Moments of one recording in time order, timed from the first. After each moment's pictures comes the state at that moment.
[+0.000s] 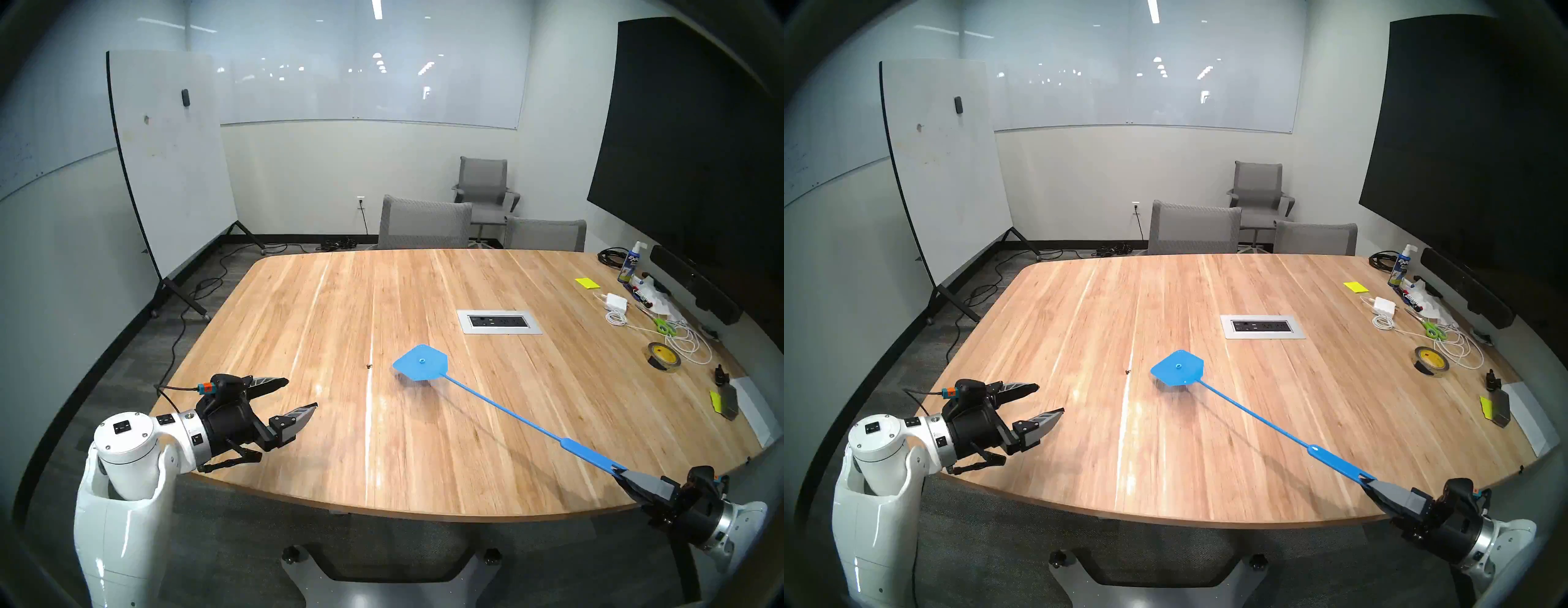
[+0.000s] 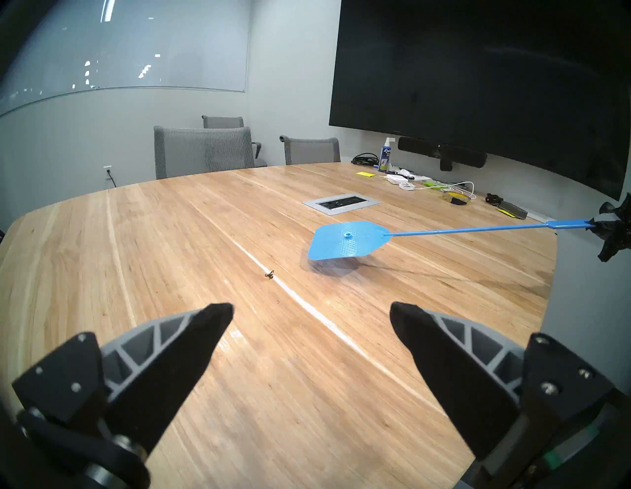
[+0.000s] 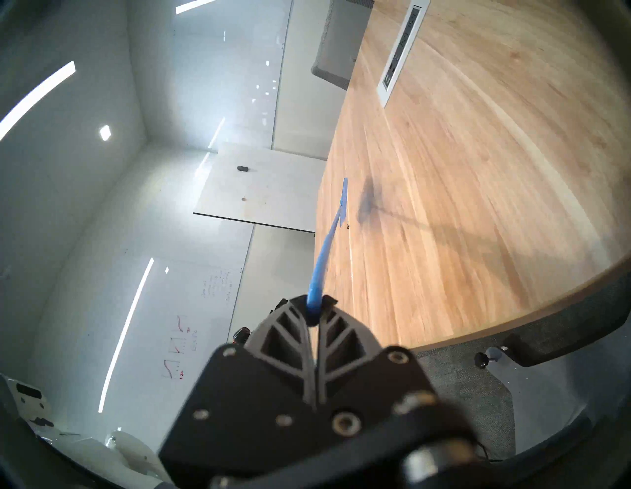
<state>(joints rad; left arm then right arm) 1.90 -1.32 -1.92 -2.00 -0.16 0.41 -0.98 -2.55 -1.11 2.29 -1.90 1.51 0.96 0.86</state>
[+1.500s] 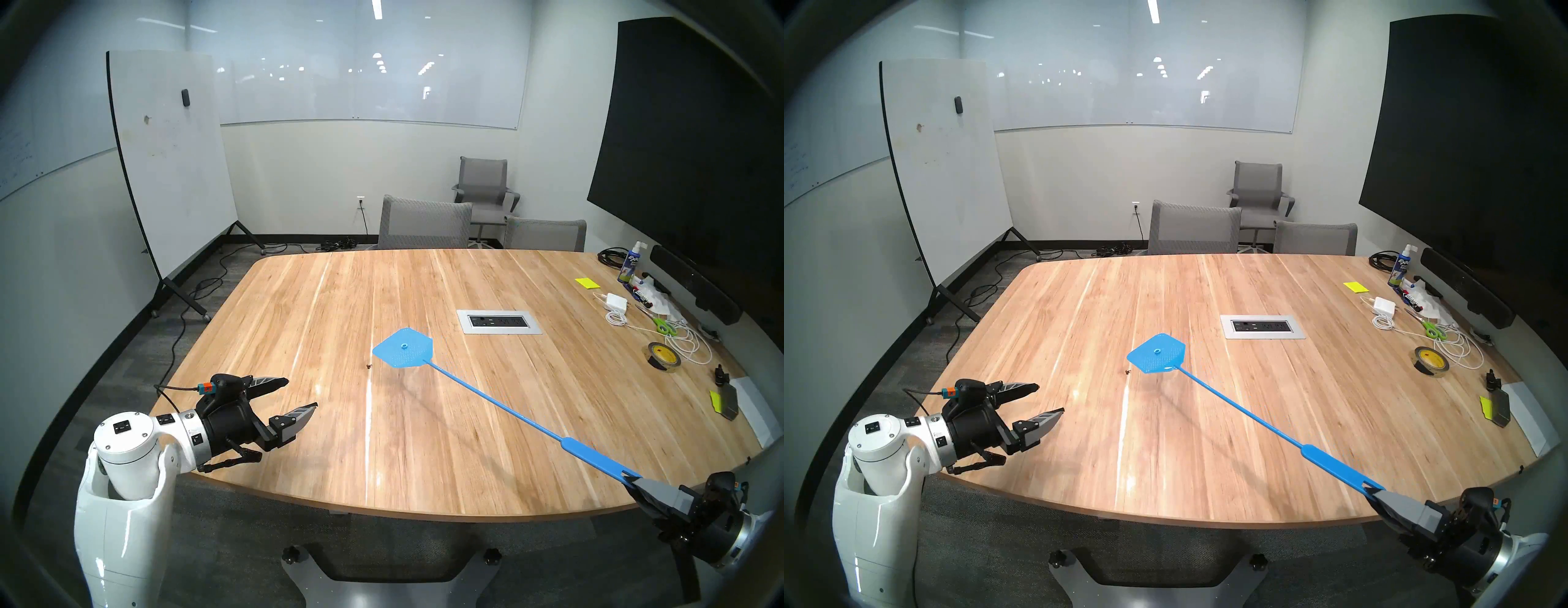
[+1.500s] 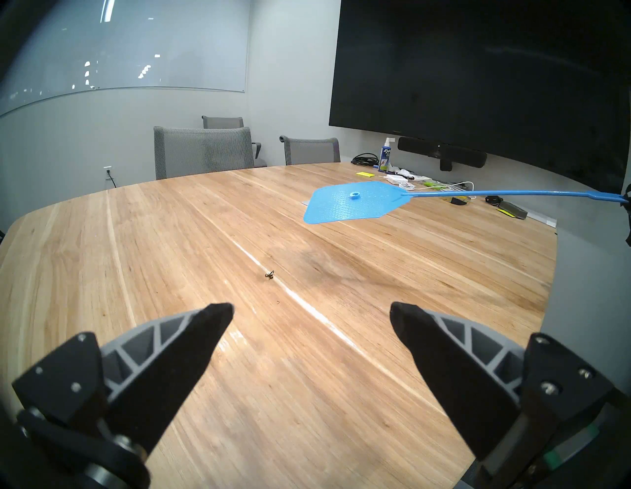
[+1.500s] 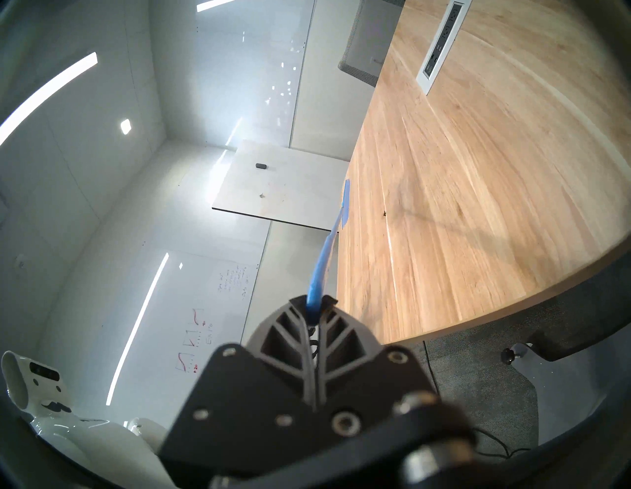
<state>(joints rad) 1.89 -1.32 -1.92 -2.00 -0.15 0.41 -0.98 -2.77 -1.28 2.39 -2.19 1.55 0.96 0.87</state>
